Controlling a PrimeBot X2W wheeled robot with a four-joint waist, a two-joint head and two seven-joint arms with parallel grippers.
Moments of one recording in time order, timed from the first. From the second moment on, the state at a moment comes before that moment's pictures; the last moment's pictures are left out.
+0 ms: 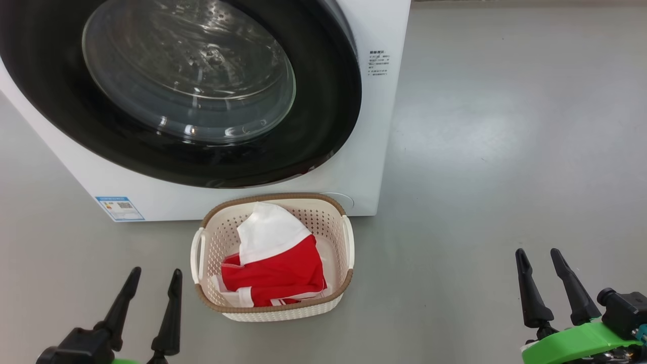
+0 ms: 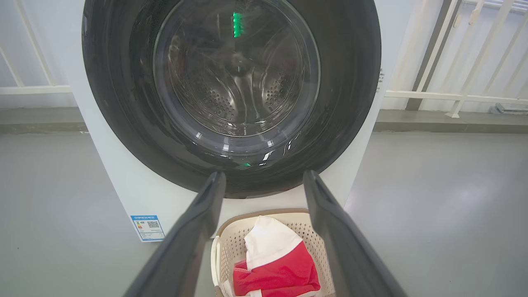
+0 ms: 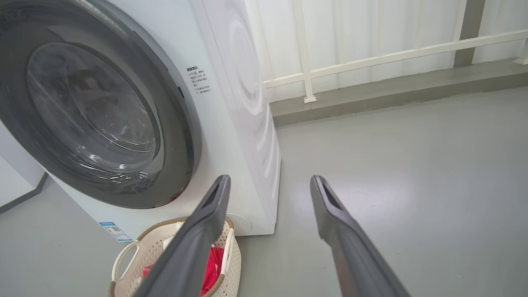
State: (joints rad) left arm -0.04 0.14 0.00 0.18 -0.25 -0.13 -0.25; right arm 0.02 -0.09 -0.05 0.24 0.44 0.13 -0.26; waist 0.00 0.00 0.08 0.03
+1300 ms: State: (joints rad) left arm 0.00 0.09 0.00 0.27 -0.52 -0.12 -0.18; right arm 0.04 -0.05 -0.05 0.33 0.65 0.13 -0.18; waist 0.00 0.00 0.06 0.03
